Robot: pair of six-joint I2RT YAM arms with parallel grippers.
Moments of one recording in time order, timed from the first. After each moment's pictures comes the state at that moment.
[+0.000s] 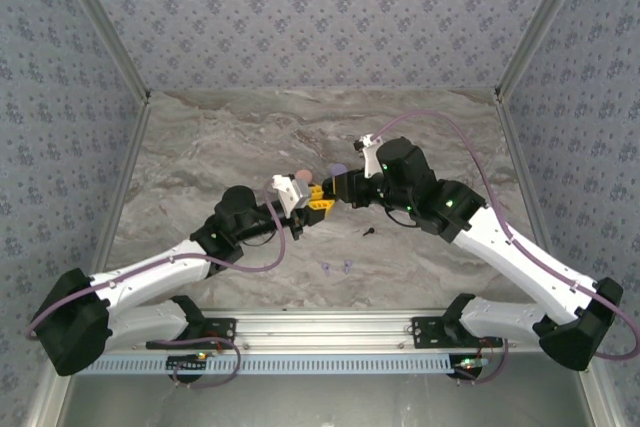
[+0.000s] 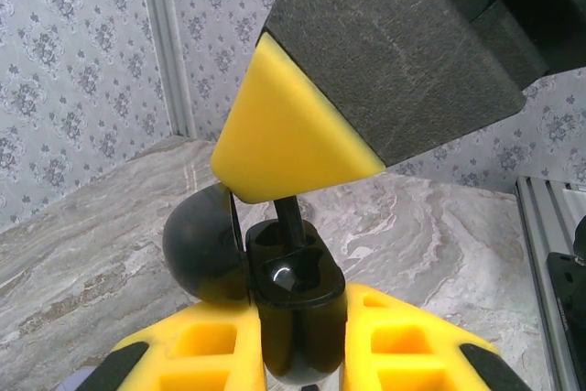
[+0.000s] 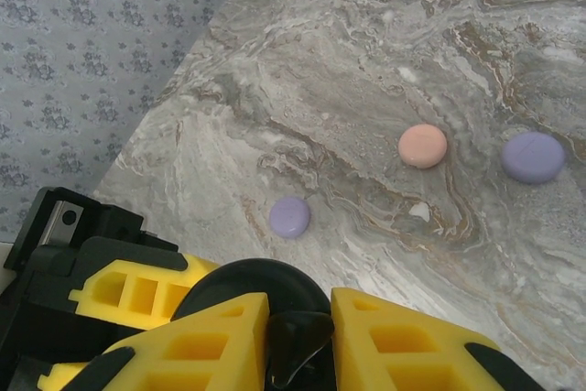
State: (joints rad) left arm -0.84 1.10 0.57 0.52 0.36 0.01; right arm 0.81 1.14 1.18 -0.58 -0.08 0.47
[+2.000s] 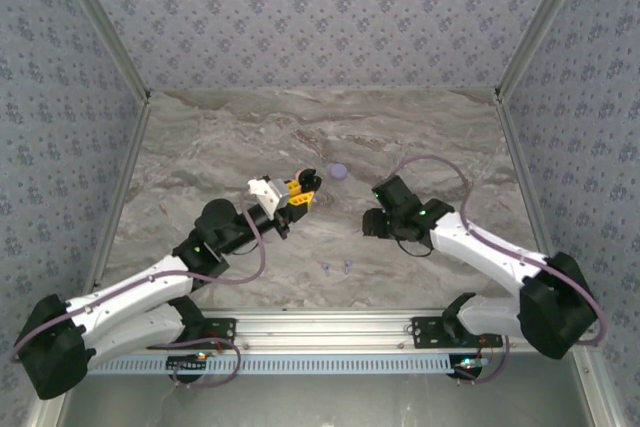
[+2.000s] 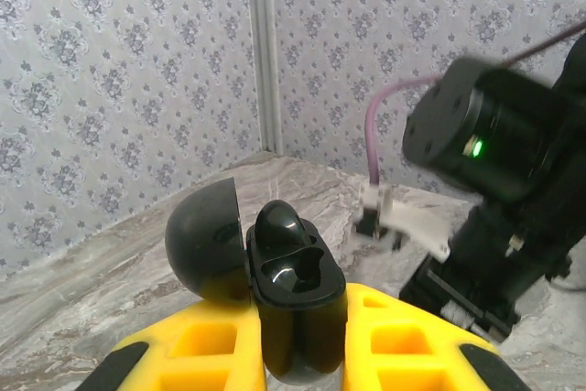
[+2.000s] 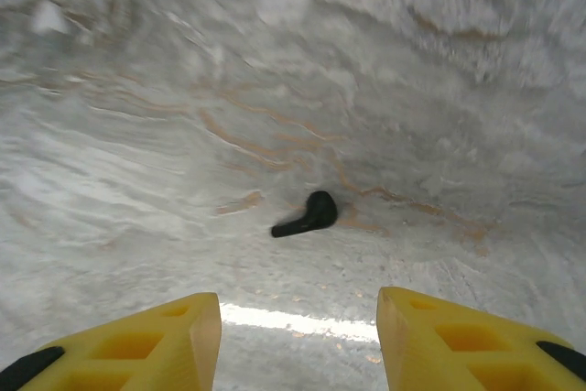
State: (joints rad) left arm -0.85 0.92 0.48 0.49 0.13 0.01; right arm 0.66 1.26 0.74 -0.55 0.06 0.66
